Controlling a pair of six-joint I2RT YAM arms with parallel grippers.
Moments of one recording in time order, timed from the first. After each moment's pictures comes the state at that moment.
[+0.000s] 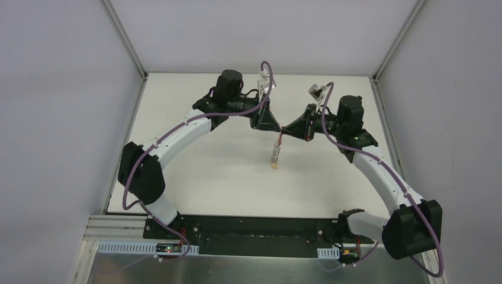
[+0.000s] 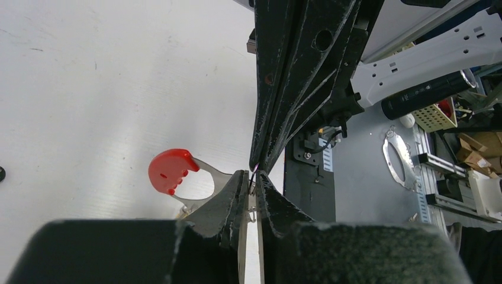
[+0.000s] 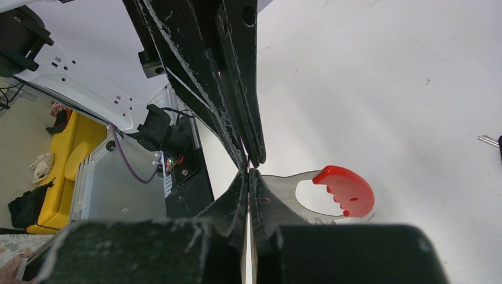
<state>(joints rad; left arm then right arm) -0.61 1.64 1.43 -0.18 0.98 -0.22 0.28 1.18 0.90 0.01 -1.01 0.35</state>
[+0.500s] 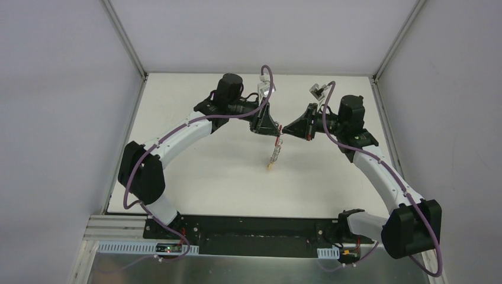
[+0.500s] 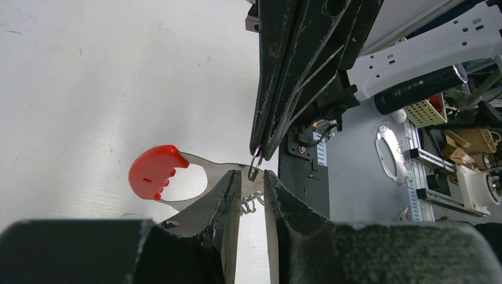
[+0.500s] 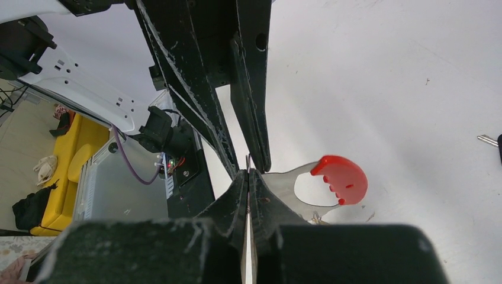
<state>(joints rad) -0.61 1.64 1.39 -0.15 1.00 -0.24 0.27 1.18 0.90 0.02 -1.03 0.37</state>
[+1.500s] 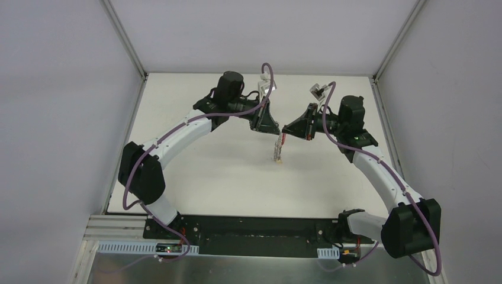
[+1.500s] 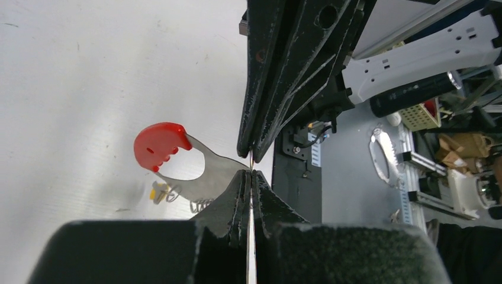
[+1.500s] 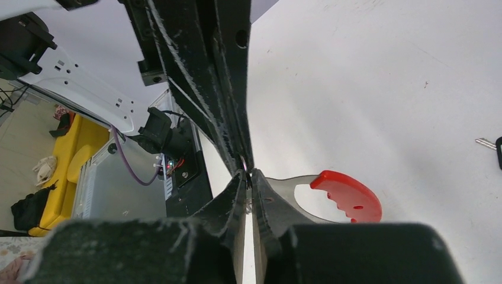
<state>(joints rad) -0.61 1.64 1.39 -0.14 0.99 -0.29 0.26 1.19 0.89 0.06 -1.03 0.38</state>
